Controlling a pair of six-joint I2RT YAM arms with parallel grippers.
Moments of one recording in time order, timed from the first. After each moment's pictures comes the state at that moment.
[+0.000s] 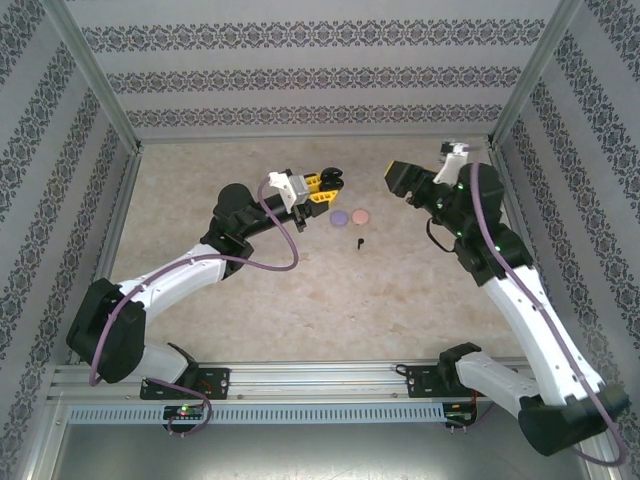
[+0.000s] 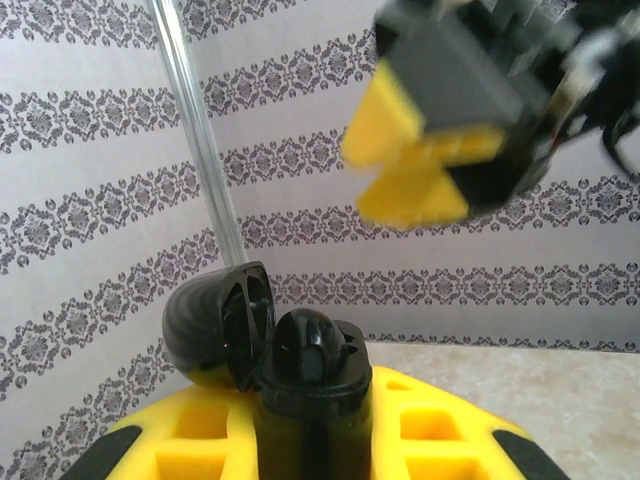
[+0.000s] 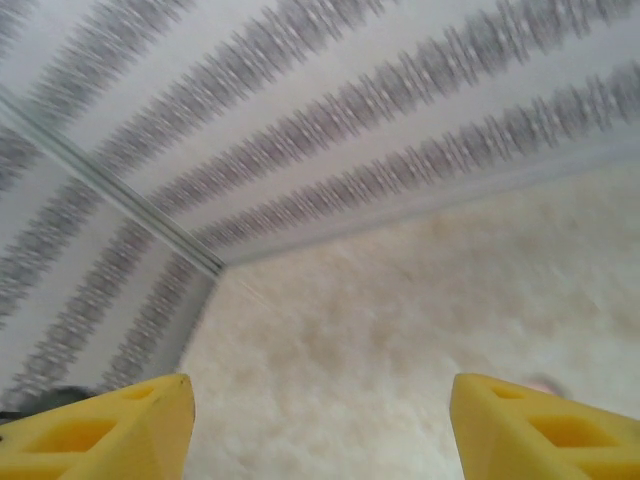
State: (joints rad) left arm -0.56 1.41 0.91 0.71 0.56 0.13; right arm 0.31 1.03 1.10 -0.36 -0.18 0.62
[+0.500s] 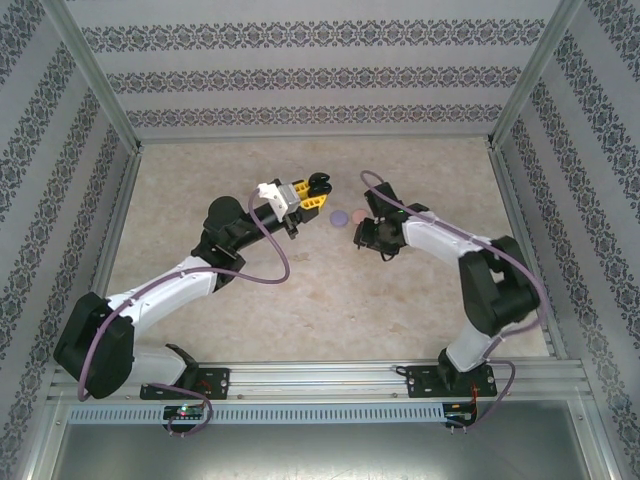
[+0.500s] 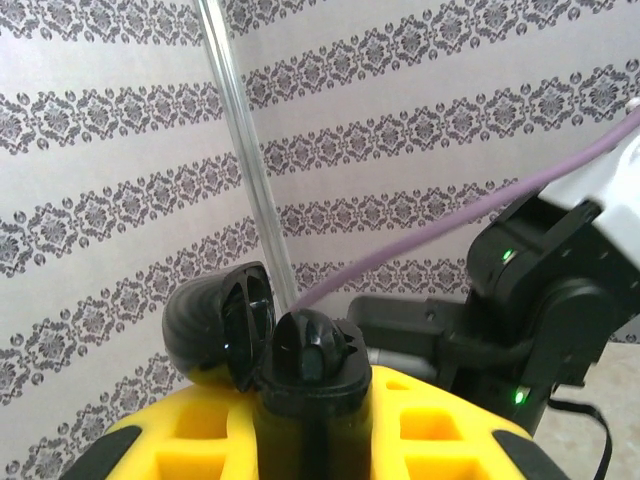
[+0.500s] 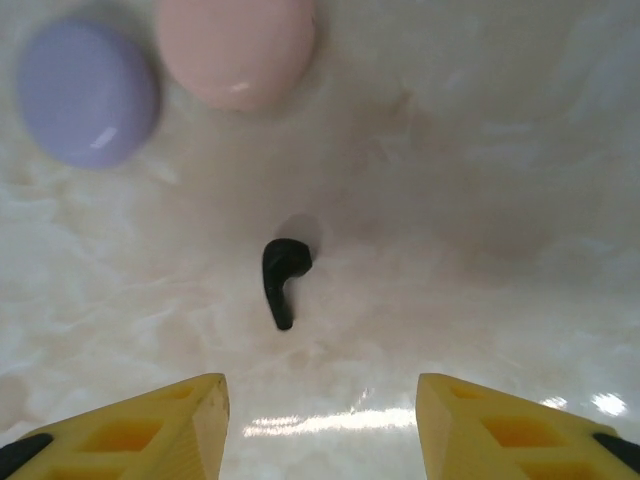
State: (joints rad) left arm -0.56 1.32 0.80 0.72 0.47 0.16; right arm 0.43 1.71 1.08 -0.55 -0.02 0.73
